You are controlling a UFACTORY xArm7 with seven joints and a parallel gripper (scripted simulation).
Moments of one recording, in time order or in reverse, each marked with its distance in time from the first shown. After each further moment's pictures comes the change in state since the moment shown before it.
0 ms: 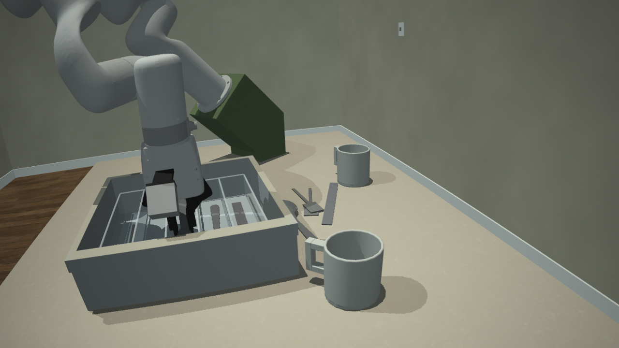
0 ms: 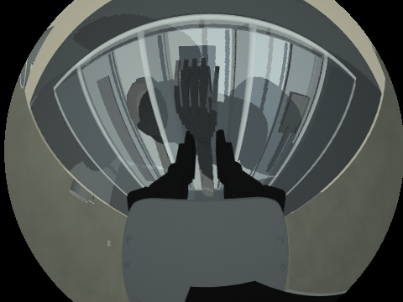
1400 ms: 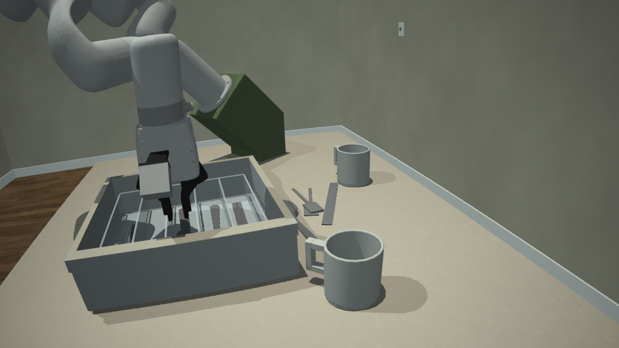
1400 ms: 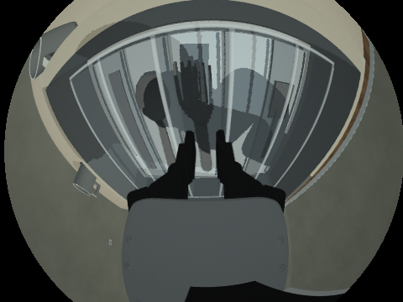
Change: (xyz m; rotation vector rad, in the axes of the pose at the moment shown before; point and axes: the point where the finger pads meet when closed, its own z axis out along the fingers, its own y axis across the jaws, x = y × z) arm -0.001 0.004 -0.032 -0.007 -0.006 0.009
